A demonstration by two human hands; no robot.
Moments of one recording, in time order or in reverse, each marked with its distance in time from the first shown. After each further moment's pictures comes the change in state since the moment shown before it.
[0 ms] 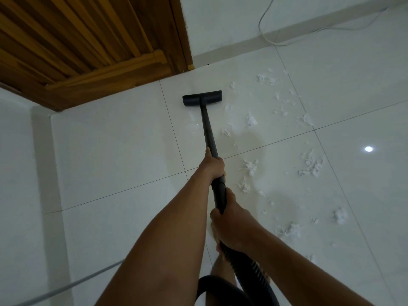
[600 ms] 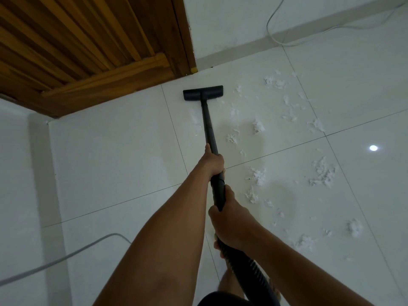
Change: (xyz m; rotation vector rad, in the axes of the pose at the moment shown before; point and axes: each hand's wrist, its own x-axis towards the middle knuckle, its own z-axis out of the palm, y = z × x) left_hand 0.056 0.043 -0.038 0.066 -0.013 0.001; right_hand 0.064 -0.047 0.002 0.062 -0.008 0.036
